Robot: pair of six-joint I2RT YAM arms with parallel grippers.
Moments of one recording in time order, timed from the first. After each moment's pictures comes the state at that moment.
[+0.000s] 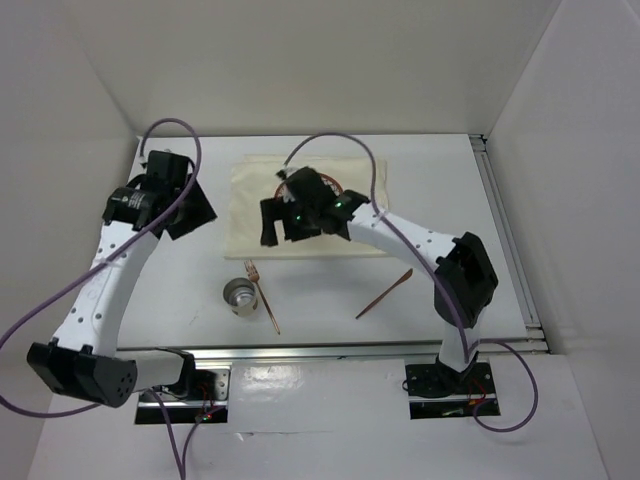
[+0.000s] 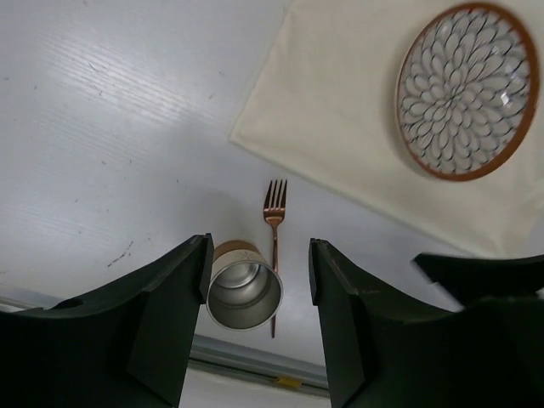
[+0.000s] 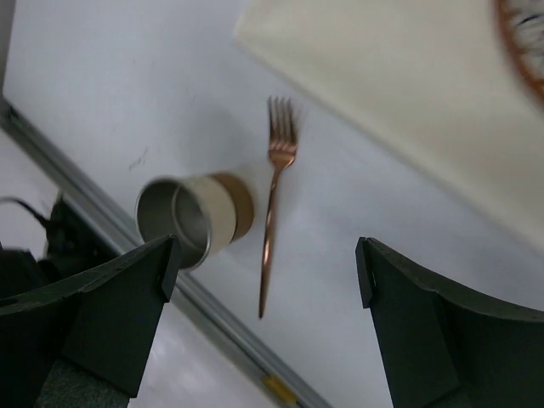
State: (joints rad) left arm -0.18 1.26 1.43 -1.10 -0.19 -0.66; right arm 0.79 1.82 1.58 -0.48 -0.12 0.51
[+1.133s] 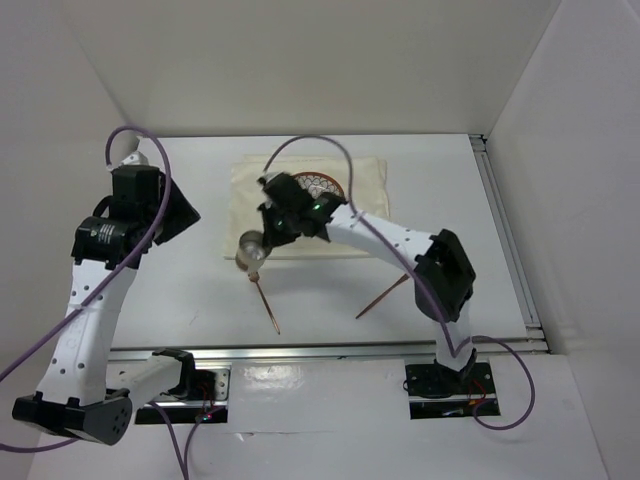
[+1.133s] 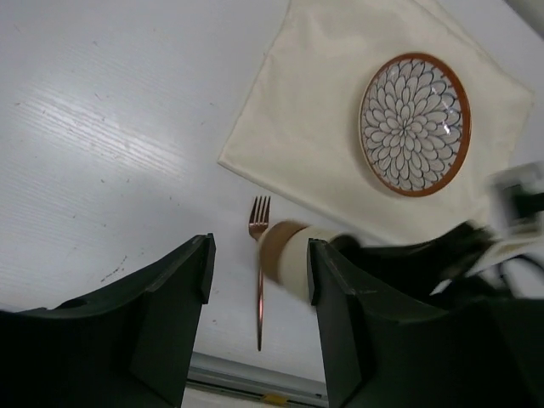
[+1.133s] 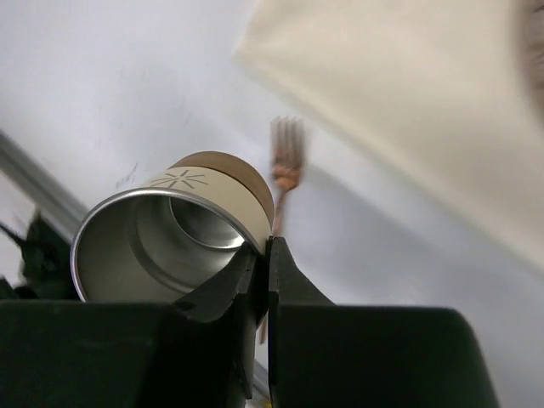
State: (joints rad) left arm -0.12 1.06 1.41 -1.06 -0.21 -0.68; right arm 0.94 1.97 1.70 -0.54 -0.06 0.49
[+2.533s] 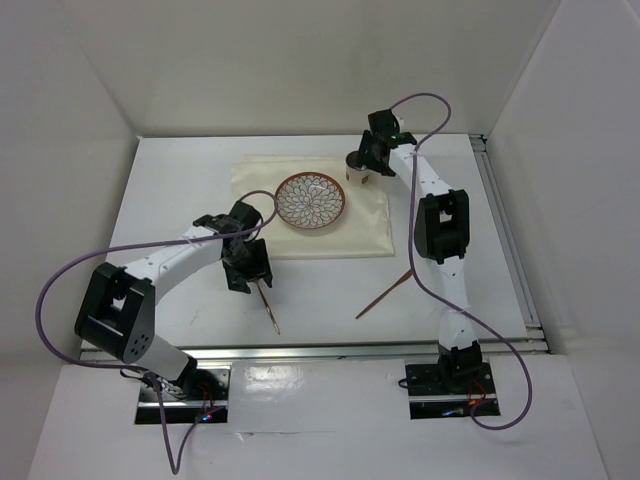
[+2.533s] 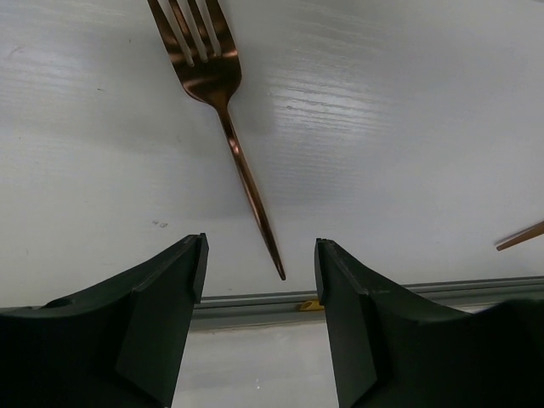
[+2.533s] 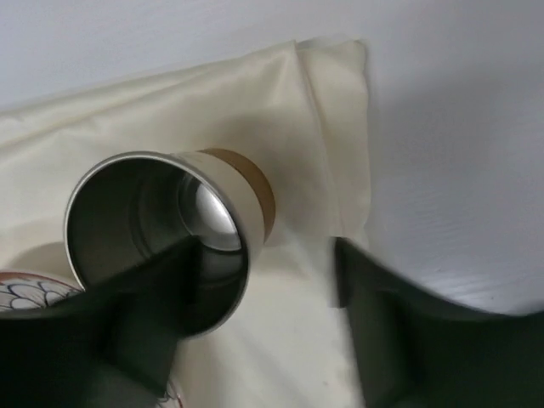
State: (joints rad) left arm -0.42 1.51 1.00 -0.82 0.10 -0.72; right arm 0.25 2.45 2.25 -0.67 0.19 0.49
